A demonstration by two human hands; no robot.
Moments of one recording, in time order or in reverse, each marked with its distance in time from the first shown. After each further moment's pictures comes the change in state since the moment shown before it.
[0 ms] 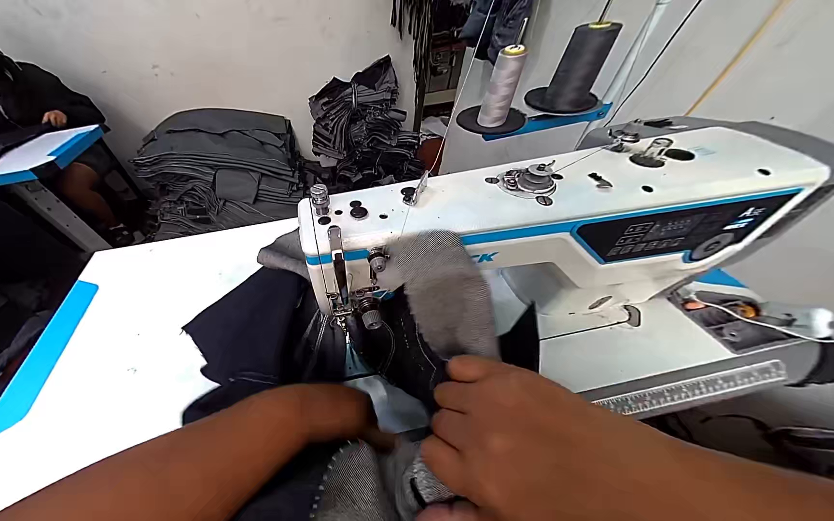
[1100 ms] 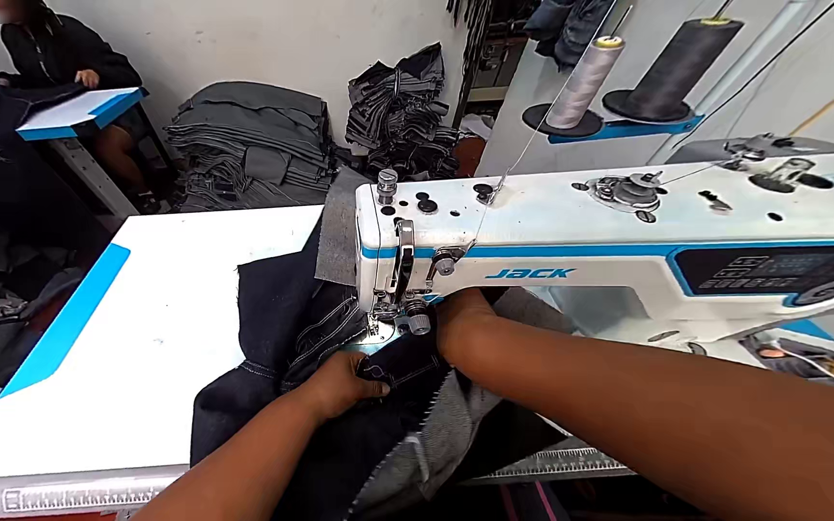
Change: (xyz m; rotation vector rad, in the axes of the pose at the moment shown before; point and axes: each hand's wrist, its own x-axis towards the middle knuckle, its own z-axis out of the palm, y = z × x) left_hand 0.039 -0.070 0.029 -0.810 0.434 -0.129; right_hand 0.073 0.070 0.123 -0.211 -1.190 0.940
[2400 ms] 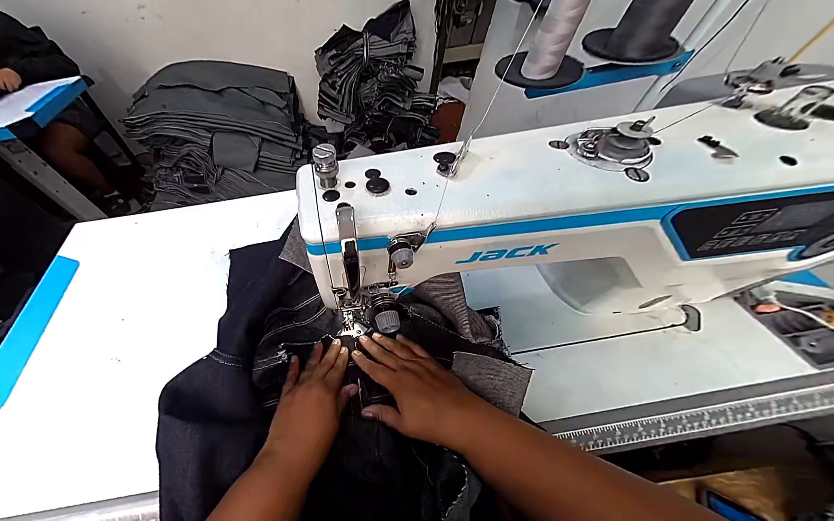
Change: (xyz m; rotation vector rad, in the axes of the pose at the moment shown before) left_hand -0.003 -0.026 0.033 0.810 0.324 0.110; right_hand -0.020 -0.011 0.068 0.698 0.167 -0.629
